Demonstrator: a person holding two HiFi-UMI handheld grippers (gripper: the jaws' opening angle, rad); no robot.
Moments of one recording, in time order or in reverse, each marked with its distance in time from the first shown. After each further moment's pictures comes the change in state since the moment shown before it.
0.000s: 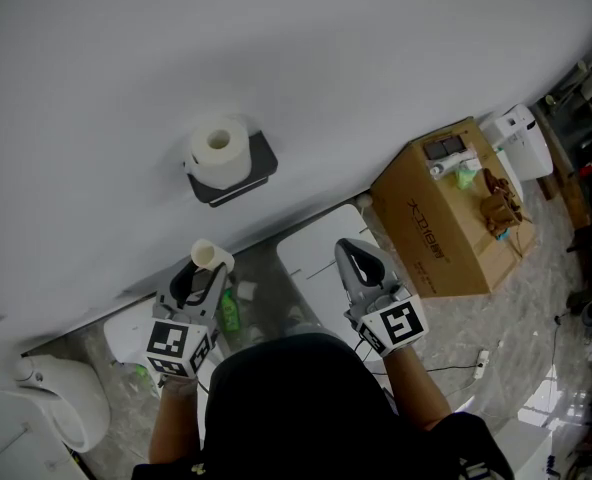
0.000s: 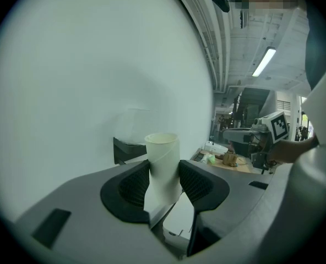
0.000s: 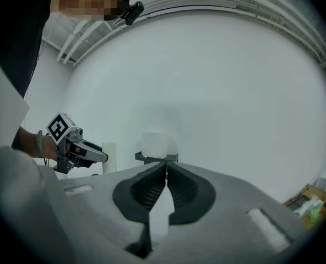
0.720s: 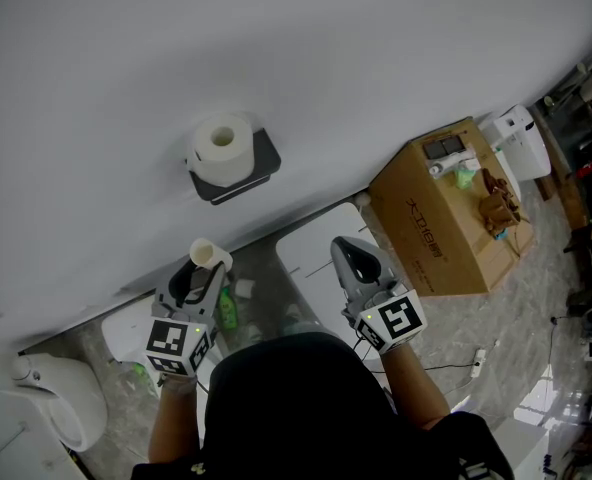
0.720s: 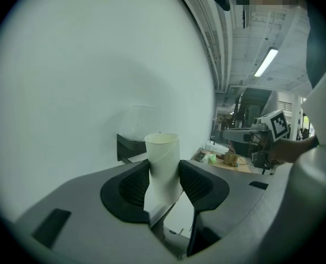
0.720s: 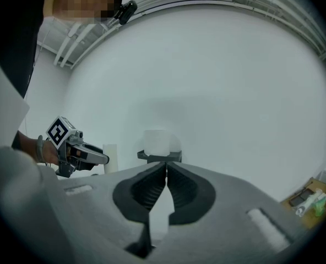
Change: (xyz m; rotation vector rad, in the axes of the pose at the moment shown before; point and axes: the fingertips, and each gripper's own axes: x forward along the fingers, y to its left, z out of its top) left arm -0.001 0.009 -0.008 -0.014 0.007 0.008; right arm 0.011 0.008 -0.005 0.038 0.021 0.025
